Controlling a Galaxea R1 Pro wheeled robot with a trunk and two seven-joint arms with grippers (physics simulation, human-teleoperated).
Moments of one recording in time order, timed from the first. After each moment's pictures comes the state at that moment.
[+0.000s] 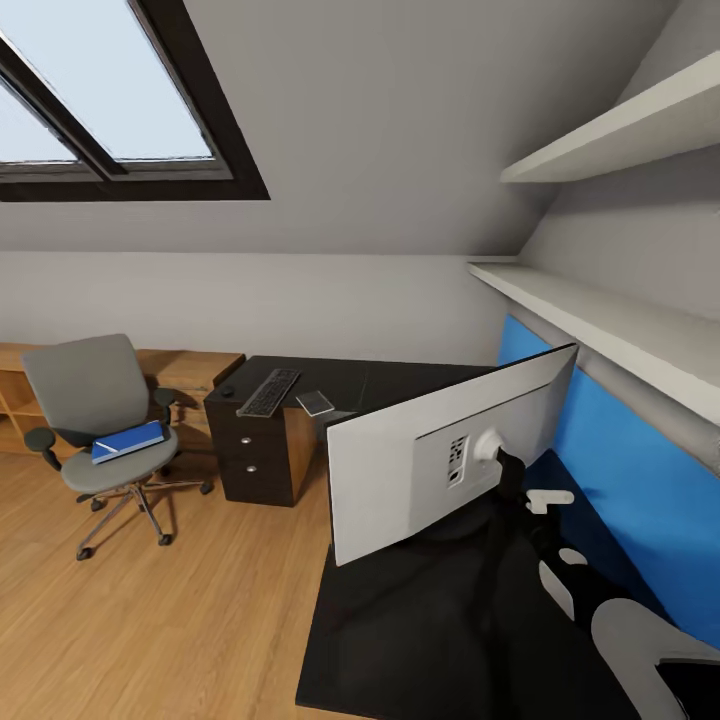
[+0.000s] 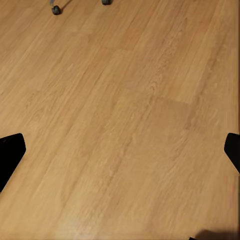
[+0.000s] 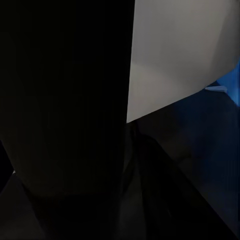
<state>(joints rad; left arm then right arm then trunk) -0.04 0.04 -0.53 -0.02 0.56 -0.85 0.40 -0.78 -0.18 0.02 -0.23 -0.11 -0.38 0.06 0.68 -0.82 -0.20</state>
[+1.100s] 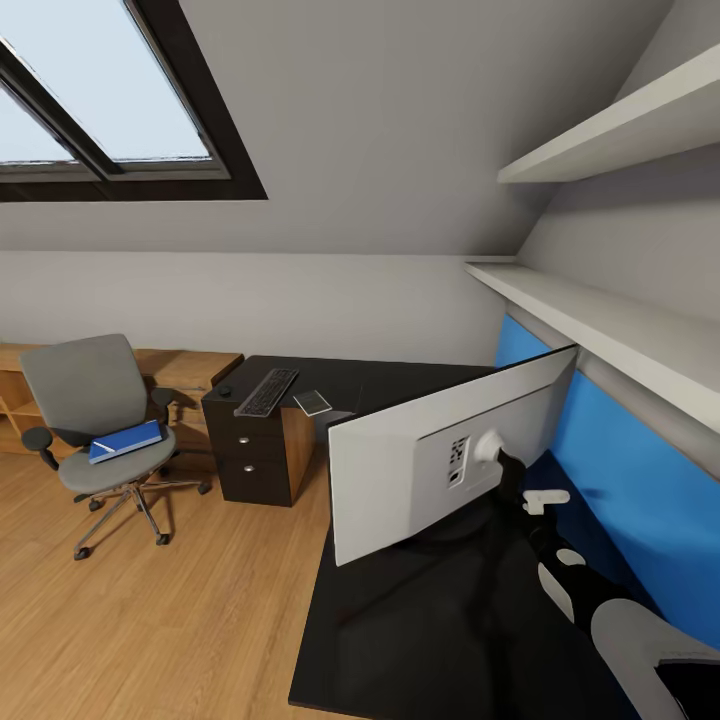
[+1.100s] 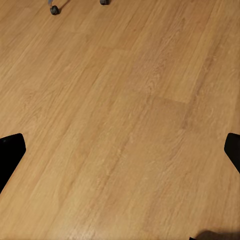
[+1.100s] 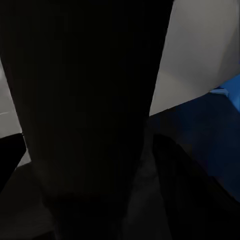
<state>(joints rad) -0.04 0.04 -0.53 -0.02 0.56 -0.85 0.40 -0.78 -0.18 0.05 -0.23 -0.08 -0.38 0.06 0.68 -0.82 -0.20</state>
